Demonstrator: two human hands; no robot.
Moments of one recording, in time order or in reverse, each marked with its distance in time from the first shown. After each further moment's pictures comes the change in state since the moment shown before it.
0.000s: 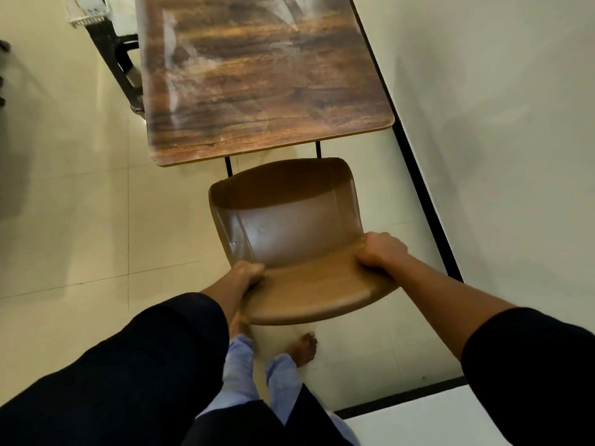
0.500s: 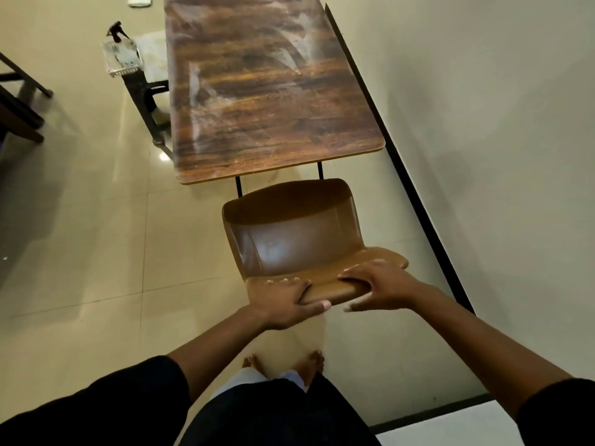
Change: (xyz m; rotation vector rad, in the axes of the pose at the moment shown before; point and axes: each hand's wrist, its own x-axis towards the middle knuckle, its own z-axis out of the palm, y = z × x) left_hand -0.143 -0.013 0.027 0.850 -0.015 0.752; right_hand -0.113 0.041 0.002 -0.047 -0.006 -0.678
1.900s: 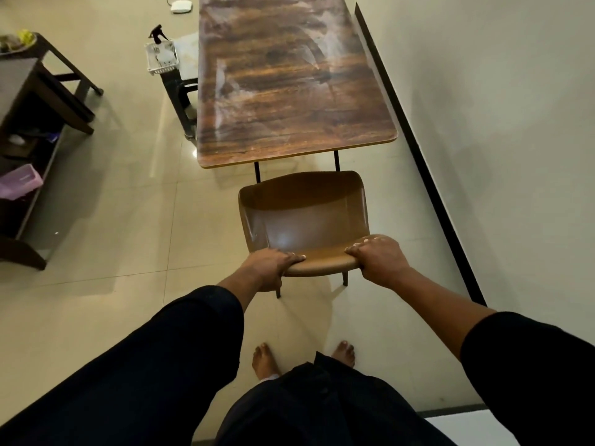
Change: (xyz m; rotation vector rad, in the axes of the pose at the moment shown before) left_hand -0.004 -0.013 0.015 0.212 0.164 -0.035; right_hand 0.005 0.011 0.025 -0.427 0.327 0.018
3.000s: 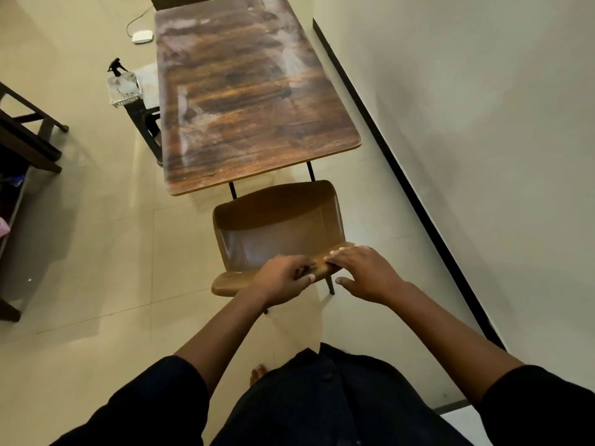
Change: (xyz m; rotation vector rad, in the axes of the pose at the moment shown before) left_hand 0.018 0.076 -0.037 -0.401 0.119 0.063; right_hand -0.040 0.016 -0.012 0.430 0.084 0.011
